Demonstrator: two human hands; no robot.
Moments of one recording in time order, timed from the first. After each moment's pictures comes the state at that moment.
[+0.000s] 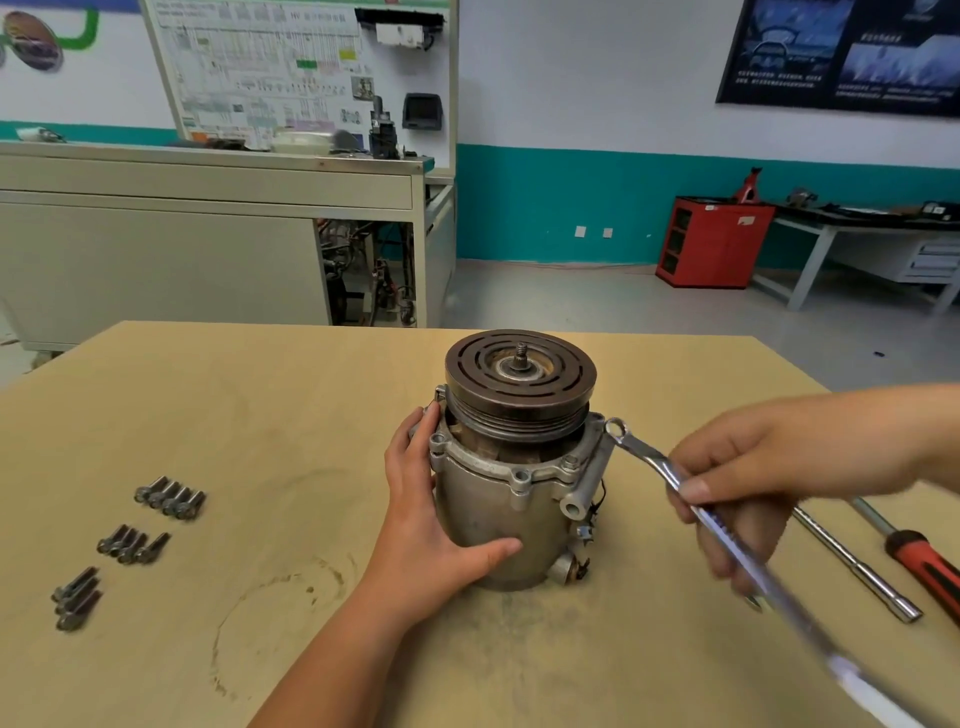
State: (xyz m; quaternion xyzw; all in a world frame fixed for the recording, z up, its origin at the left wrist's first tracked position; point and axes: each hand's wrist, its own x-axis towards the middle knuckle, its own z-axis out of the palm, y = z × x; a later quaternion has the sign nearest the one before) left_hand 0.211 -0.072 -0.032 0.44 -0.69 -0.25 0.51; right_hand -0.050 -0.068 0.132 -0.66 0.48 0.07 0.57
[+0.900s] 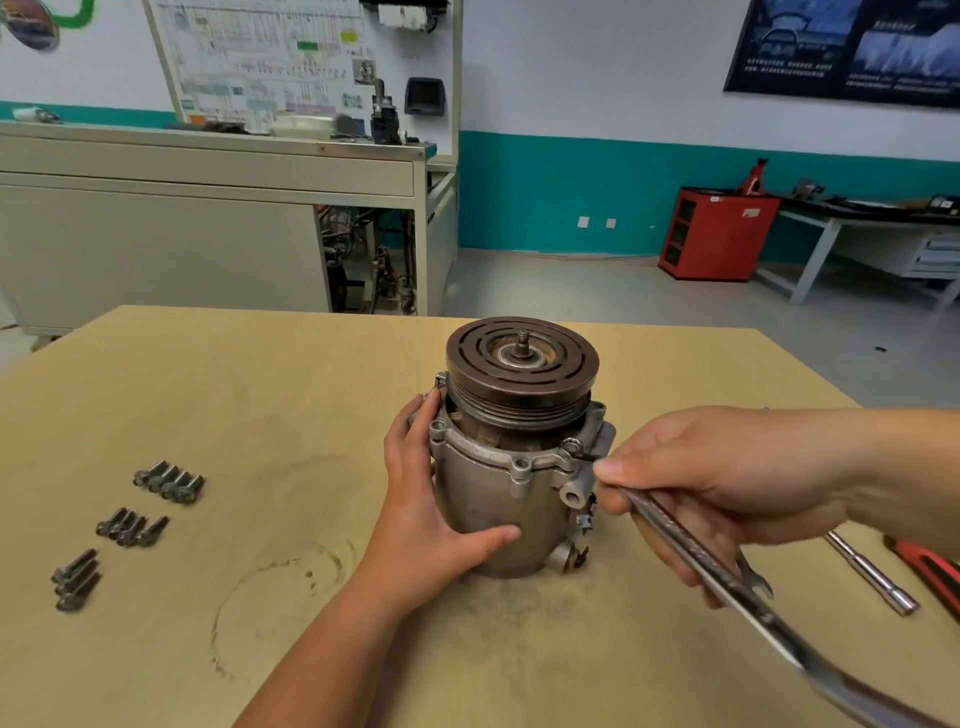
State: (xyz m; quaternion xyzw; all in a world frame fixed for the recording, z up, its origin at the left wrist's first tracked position) left_hand 0.211 -0.072 -0.031 0.44 -0.69 -0.25 0.51; right_hand -0.005 -0.051 0.123 -0.60 0.47 0.00 0.65
